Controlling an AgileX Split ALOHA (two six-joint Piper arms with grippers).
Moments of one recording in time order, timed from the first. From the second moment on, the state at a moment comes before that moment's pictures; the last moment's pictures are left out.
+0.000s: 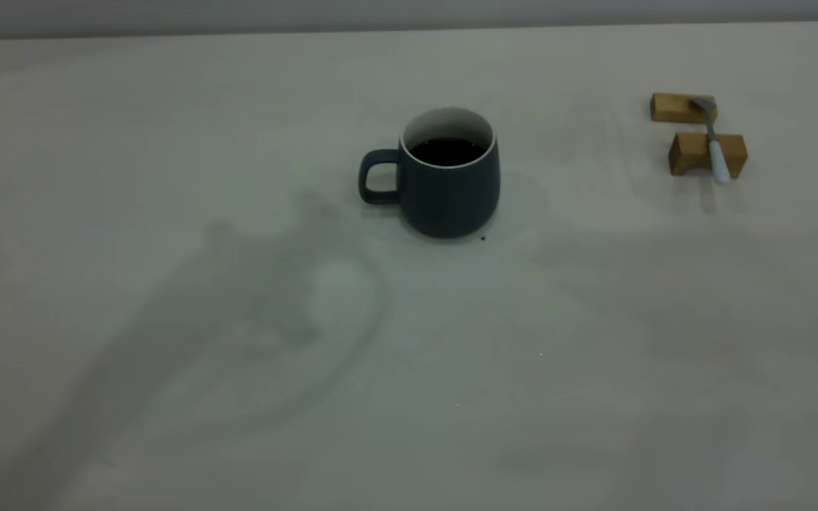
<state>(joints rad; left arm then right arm) -0.51 1.75 -1.61 -0.03 1.17 0.37 -0.02 0.02 -0.47 0.06 1.14 -0.14</state>
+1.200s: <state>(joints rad) -0.07 0.46 -0.60 -0.01 1.16 0.02 -0.02 0.02 -0.47 0.06 1.14 -0.14</state>
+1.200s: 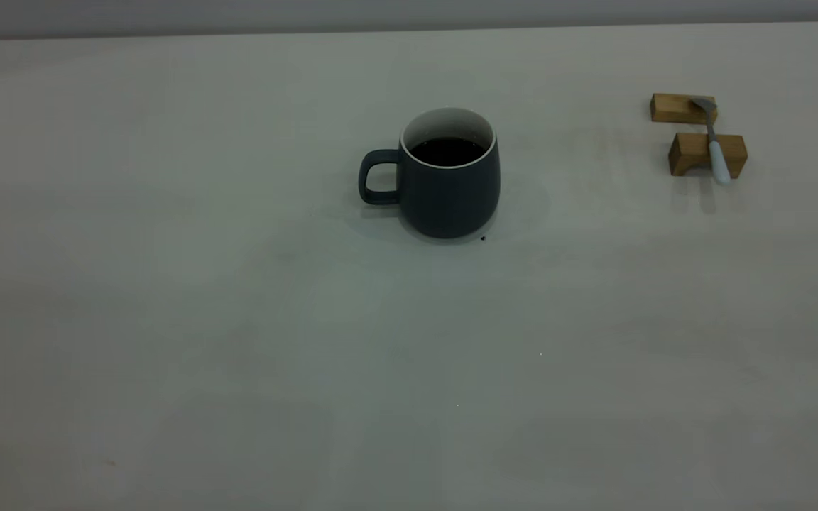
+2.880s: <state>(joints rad) -0.01 -0.02 -0.49 0.03 1.13 -0.04 -0.02 0.02 -0.47 0.06 1.14 -0.14</state>
